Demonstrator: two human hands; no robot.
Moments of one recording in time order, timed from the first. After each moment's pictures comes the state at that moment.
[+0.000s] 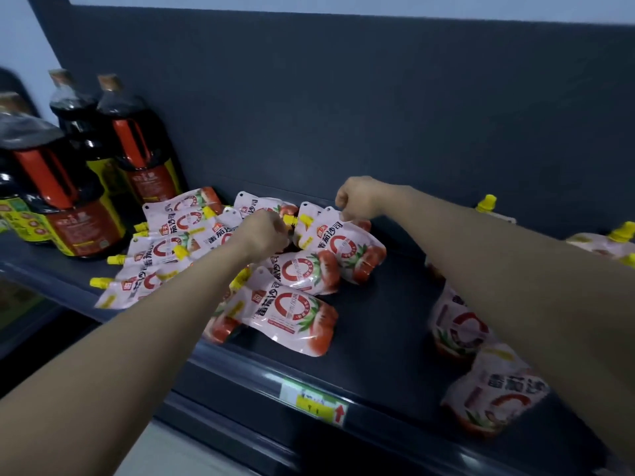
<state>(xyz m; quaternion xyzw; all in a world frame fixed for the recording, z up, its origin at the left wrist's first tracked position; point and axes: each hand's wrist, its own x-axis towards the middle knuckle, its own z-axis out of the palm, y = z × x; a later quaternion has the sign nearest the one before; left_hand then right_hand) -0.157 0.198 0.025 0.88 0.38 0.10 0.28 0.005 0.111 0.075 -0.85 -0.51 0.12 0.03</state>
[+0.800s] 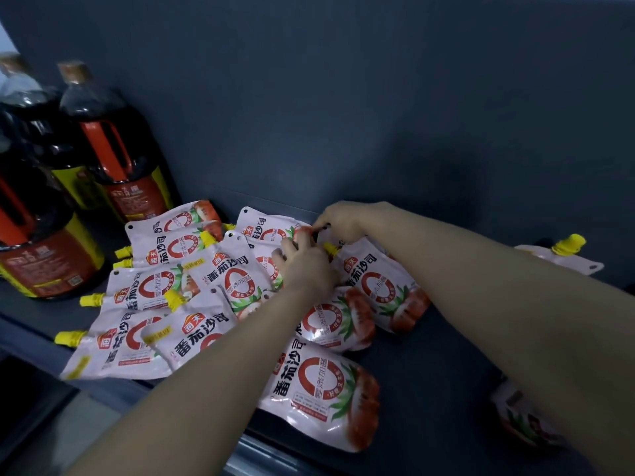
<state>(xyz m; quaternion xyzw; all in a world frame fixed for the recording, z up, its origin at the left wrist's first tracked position) -0.072 0.237 -0.039 0.90 0.40 0.03 0.15 0.037 0.231 0.030 -0.78 -0.59 0.16 -0.13</state>
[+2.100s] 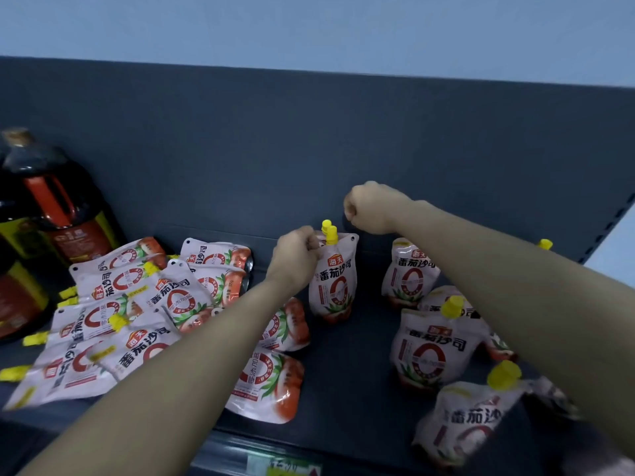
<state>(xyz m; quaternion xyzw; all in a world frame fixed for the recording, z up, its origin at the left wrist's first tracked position) -0.057 0.156 0.027 0.85 0.25 0.23 0.41 0.057 0.056 0.120 -0.89 -0.46 -0.01 -0.01</state>
